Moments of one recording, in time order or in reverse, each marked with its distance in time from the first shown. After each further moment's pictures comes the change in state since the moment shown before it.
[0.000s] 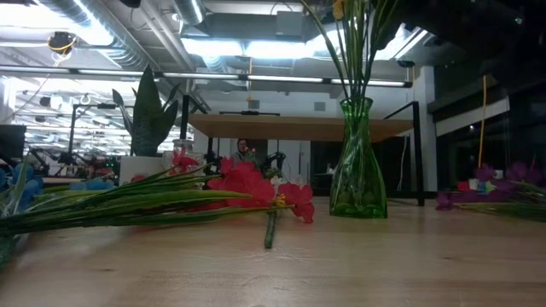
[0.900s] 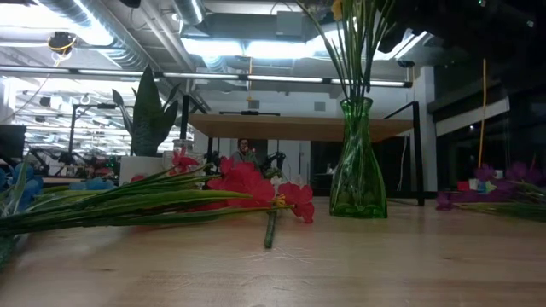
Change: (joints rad) left arm 0.000 0.000 0.000 0.000 0.000 0.000; right arm 0.033 0.008 -0.033 0.004 0.029 -0.050
